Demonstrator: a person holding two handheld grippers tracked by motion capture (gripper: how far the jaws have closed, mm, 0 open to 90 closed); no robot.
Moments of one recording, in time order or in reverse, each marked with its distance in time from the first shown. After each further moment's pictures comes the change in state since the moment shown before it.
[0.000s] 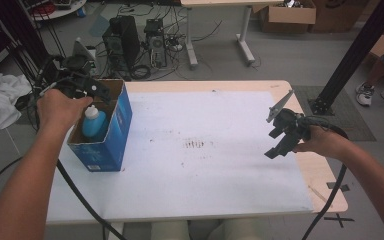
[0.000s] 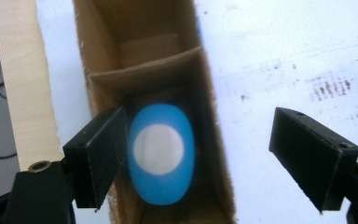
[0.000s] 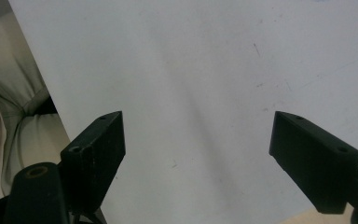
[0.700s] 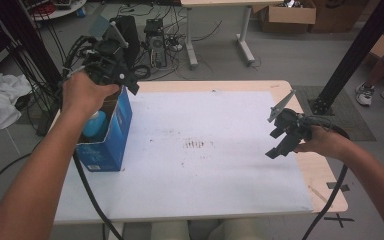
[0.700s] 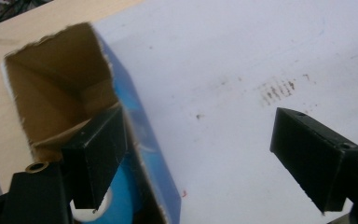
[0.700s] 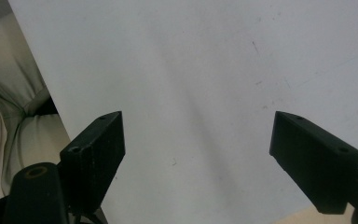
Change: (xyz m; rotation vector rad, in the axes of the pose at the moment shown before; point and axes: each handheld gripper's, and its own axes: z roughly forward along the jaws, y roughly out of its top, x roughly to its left) left arm -0.070 0.033 -0.016 -0.025 -0.044 0.195; right arm -0.001 -0.003 -0.001 -0.005 -0.001 0.007
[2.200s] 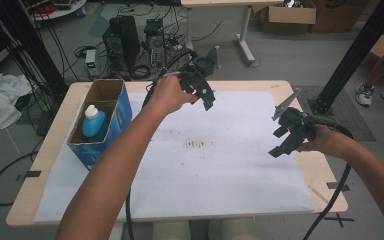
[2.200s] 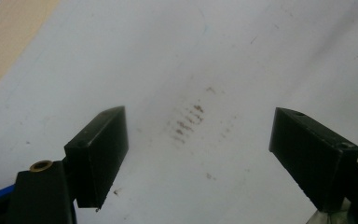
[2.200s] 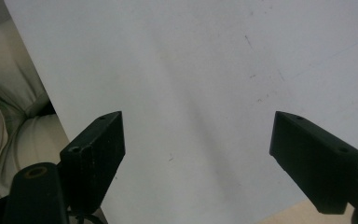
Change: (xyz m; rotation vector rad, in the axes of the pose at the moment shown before) left arm -0.148 0.074 0.090 0.124 -0.161 0.435; right arm -0.007 -0.008 -0.004 -0.011 0.002 0.028
